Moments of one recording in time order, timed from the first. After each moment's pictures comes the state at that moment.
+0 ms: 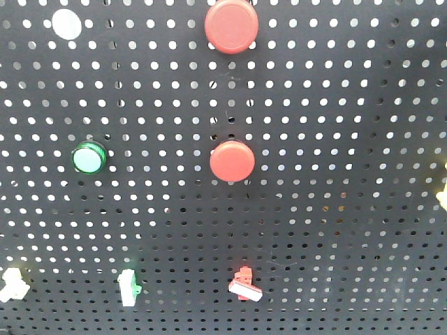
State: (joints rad) left arm -0.03 -0.02 0.03 -0.12 0.04 0.03; right arm 0.13 0.91 -1.28 0.53 0.29 -1.10
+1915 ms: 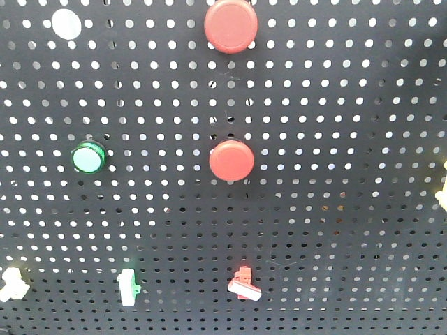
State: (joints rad) left arm -0.03 -0.02 0.03 -0.12 0.04 0.03; right arm 0.12 0.92 -1.27 0.67 0.32 0.34
